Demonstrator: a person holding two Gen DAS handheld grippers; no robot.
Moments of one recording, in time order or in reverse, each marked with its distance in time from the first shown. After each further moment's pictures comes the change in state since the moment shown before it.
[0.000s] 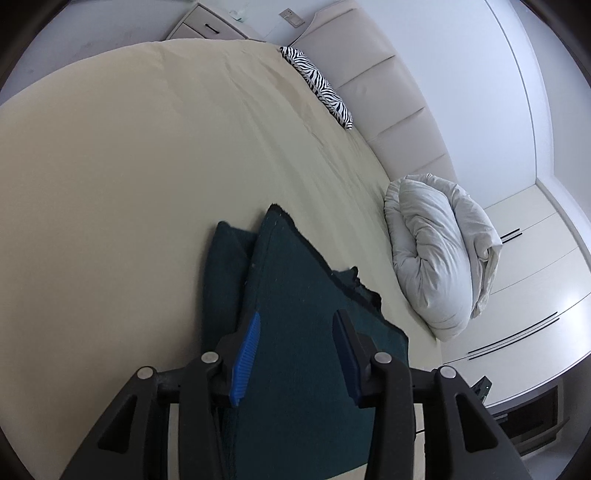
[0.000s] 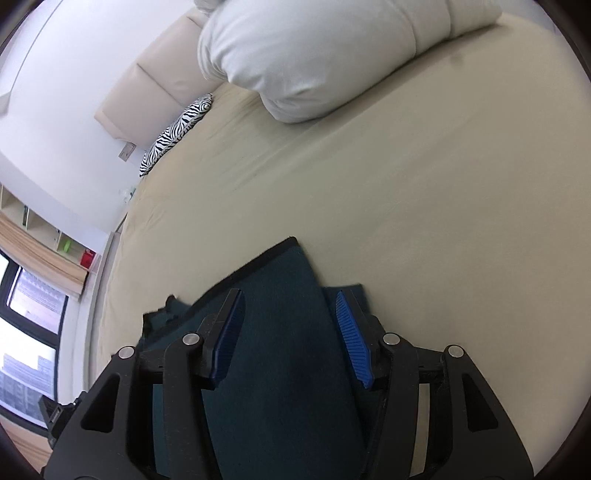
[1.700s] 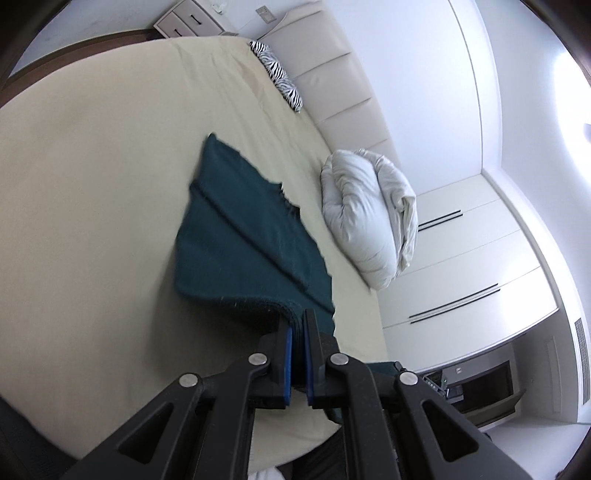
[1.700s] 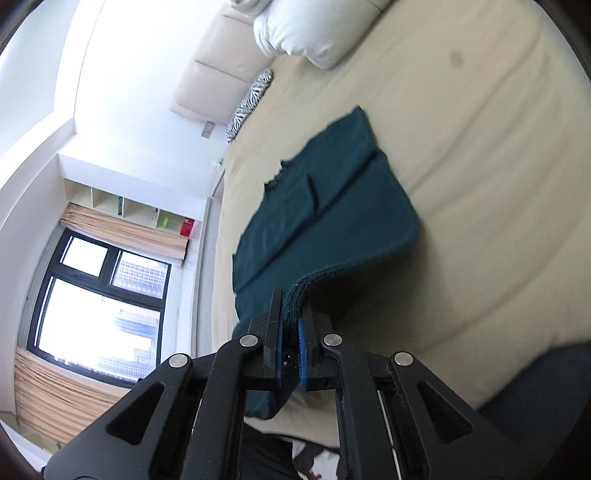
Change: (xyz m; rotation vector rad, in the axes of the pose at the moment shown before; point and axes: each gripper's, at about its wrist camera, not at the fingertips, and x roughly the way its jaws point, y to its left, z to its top) left arm -0.207 -0.020 -0.159 -0.032 0.051 -0.227; right arm -0.289 -0.050 -0.213 0.166 0.140 0.408
